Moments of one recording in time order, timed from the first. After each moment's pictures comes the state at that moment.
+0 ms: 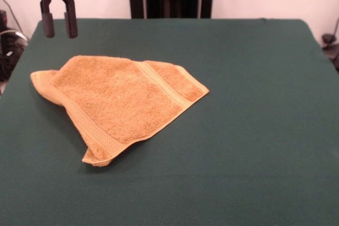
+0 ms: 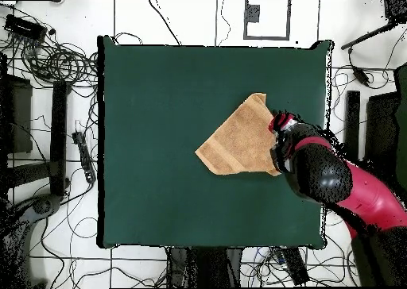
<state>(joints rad) -0.83 -0.83 0.44 1.85 -0.12 0.19 1.97</state>
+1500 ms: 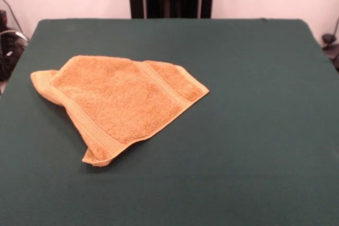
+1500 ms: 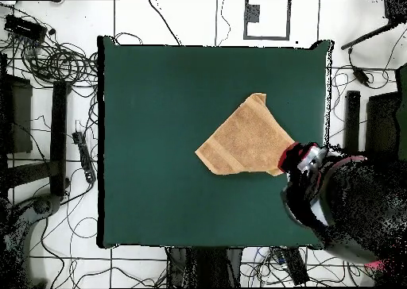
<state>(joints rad) -0.59 -1.25 0.18 1.64 -0.11 1.07 1.97</state>
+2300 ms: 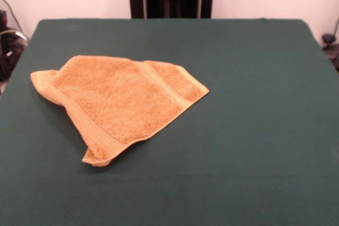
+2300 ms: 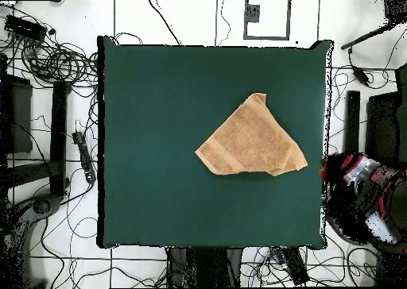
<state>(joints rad) -0.71 -1.25 0.20 1.58 -0.12 1.17 1.96</state>
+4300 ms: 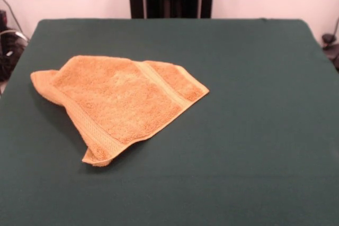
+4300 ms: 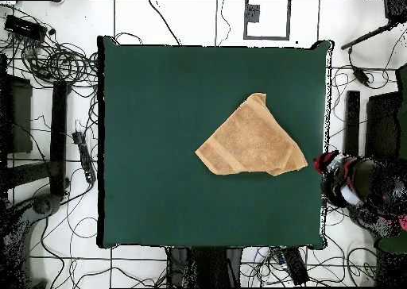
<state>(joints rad) -0.84 -0.88 0.26 1.65 -0.25 0.84 1.96</state>
